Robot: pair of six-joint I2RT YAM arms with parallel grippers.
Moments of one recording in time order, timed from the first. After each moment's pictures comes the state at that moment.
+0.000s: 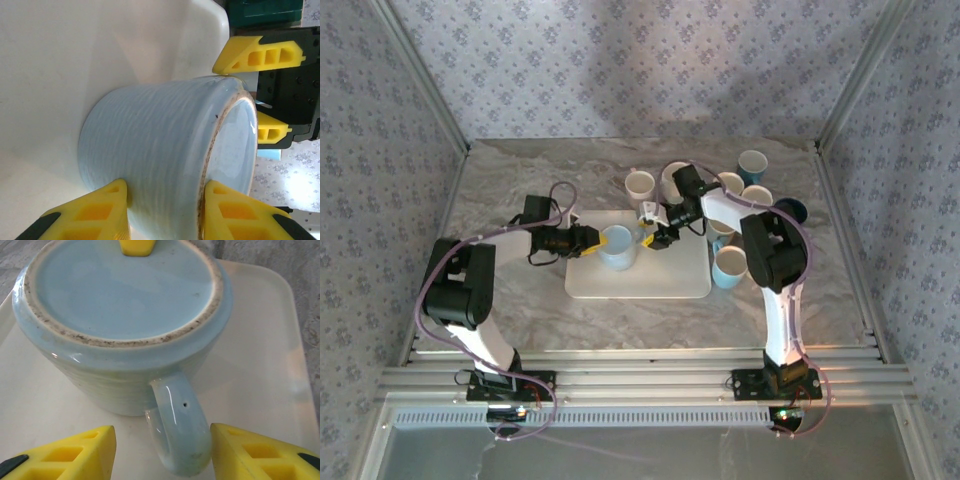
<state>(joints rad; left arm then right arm) -0.20 1.71 0.87 -0.12 0.88 -0.52 0.43 2.12 1.51 -0.55 -0.84 -1.20</state>
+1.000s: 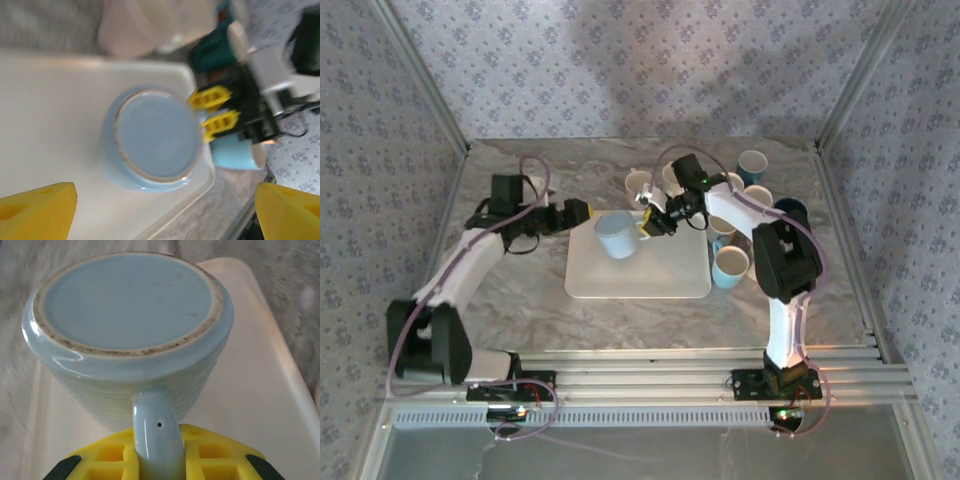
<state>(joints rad) -0.15 1.32 1.03 -0.41 0.72 -0.38 0.45 1.96 1.51 -0.59 -0.75 -0.62</state>
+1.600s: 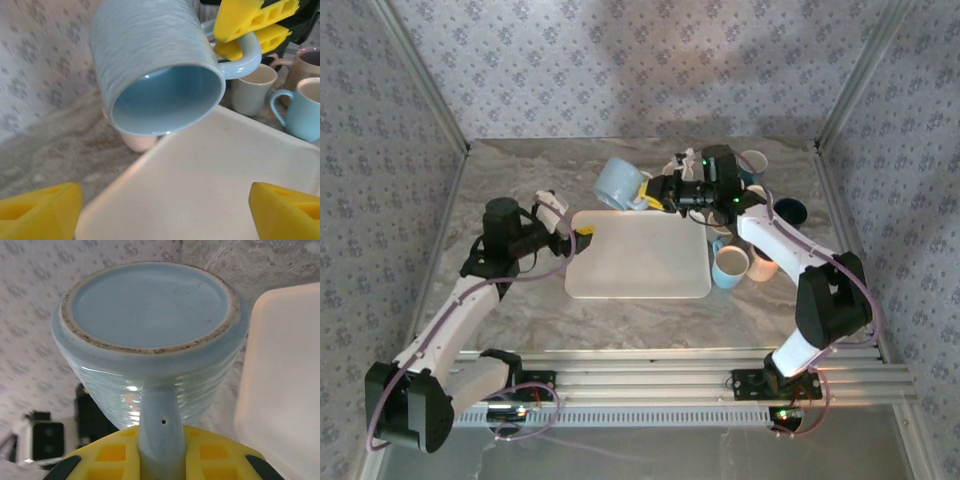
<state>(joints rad) -0.26 1.03 0.73 0.00 0.54 0.30 0.42 1.60 1.22 -0.01 -0.81 1.10</state>
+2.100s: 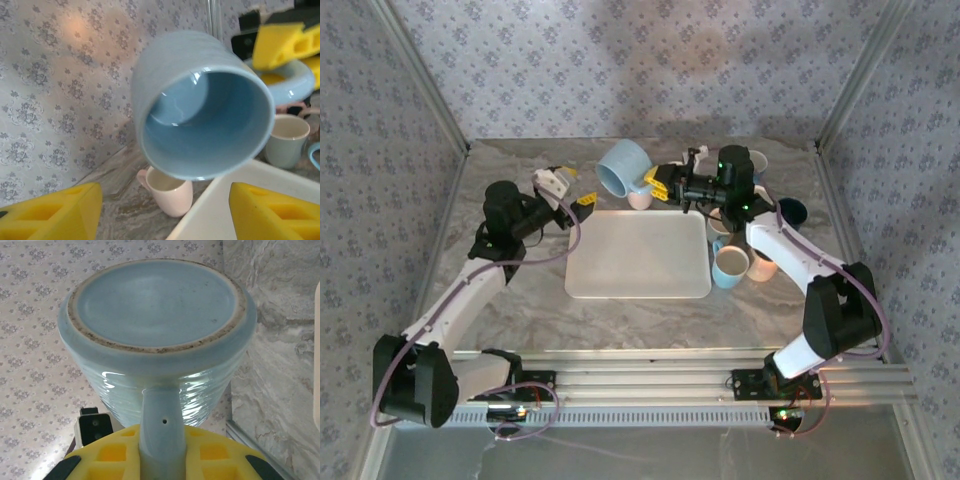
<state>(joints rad) -0.28 1.16 0.82 0.27 0.53 0.26 0.40 1.53 1.13 0.27 -0.85 1.48</state>
